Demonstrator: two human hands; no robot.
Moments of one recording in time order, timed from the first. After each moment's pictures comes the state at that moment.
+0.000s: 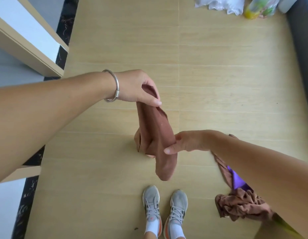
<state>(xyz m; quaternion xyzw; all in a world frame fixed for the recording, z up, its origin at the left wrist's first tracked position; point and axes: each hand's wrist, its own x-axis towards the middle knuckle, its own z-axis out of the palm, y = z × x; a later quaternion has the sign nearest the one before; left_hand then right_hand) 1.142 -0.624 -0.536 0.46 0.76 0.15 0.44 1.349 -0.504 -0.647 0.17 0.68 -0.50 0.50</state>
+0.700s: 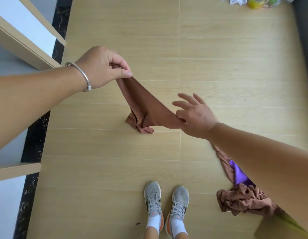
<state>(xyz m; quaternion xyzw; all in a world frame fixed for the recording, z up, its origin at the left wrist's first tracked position) 1.092 -0.667 -0.556 0.44 0.85 0.23 0.19 1.337 -0.483 -0.663 0.00 0.99 -0.14 0.06</state>
